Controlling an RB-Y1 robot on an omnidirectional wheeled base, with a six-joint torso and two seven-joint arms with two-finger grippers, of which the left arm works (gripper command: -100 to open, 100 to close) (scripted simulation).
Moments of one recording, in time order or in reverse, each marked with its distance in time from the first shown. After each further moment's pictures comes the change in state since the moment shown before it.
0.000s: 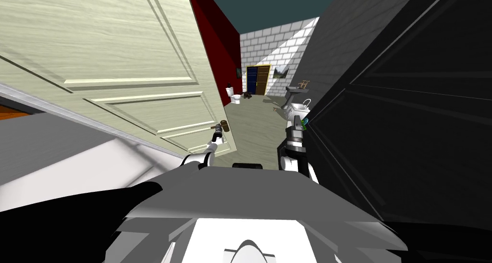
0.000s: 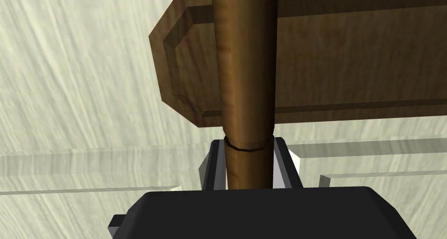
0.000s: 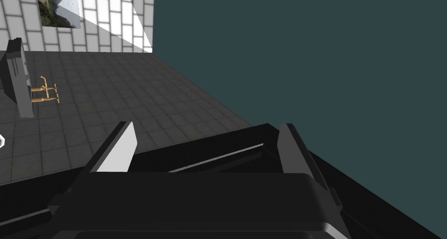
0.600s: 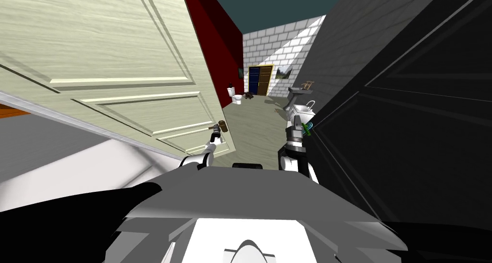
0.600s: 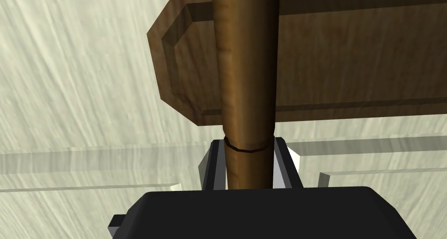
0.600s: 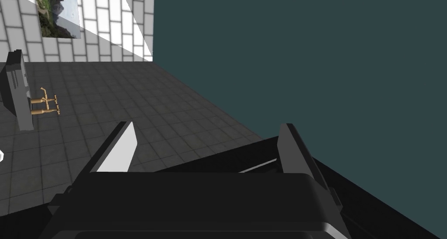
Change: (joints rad) arm 0.019 0.011 0.039 -0.027 0.014 0.017 -0.023
